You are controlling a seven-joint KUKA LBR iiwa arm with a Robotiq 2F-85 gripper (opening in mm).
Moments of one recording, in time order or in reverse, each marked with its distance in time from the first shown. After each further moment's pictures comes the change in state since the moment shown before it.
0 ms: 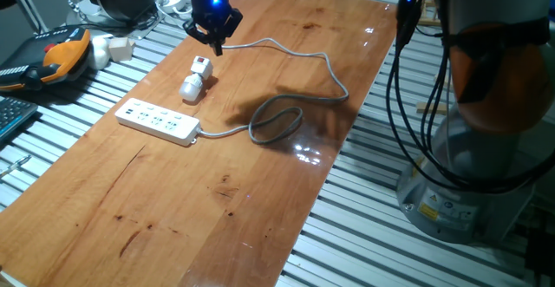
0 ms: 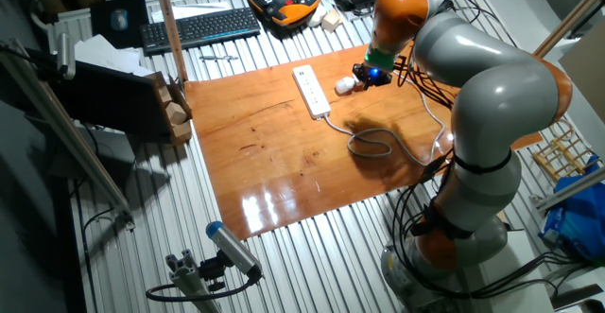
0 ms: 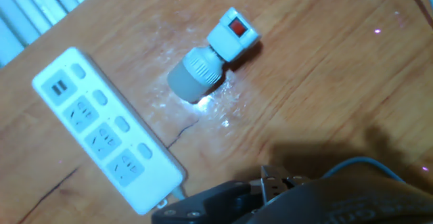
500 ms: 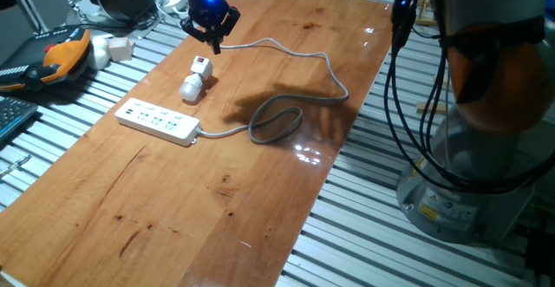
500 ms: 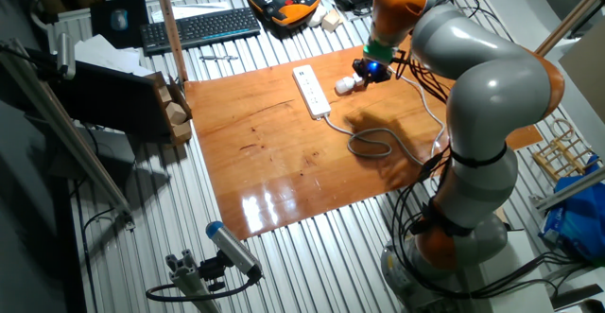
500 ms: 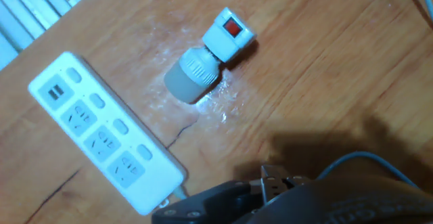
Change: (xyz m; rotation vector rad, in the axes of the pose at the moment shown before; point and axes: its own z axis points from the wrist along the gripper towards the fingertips) arm -0.010 0.004 -0.005 0.018 0.037 0.055
